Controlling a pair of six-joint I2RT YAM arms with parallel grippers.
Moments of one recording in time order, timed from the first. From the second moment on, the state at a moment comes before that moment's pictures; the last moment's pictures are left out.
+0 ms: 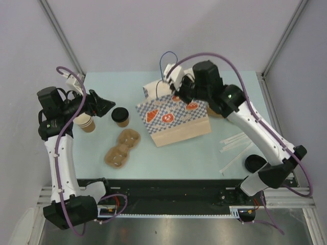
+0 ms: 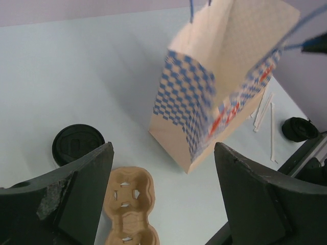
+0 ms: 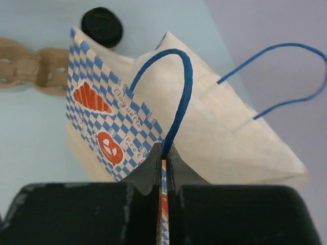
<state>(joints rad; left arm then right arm) 0.34 1.04 1.22 -0.59 0.98 -0.02 0.67 1.57 1.88 -0.71 -0.24 -0.51</state>
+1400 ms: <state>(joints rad) -0.30 1.12 1.29 -0.64 0.57 0.05 0.68 1.48 1.95 -0.86 -0.19 -0.51</state>
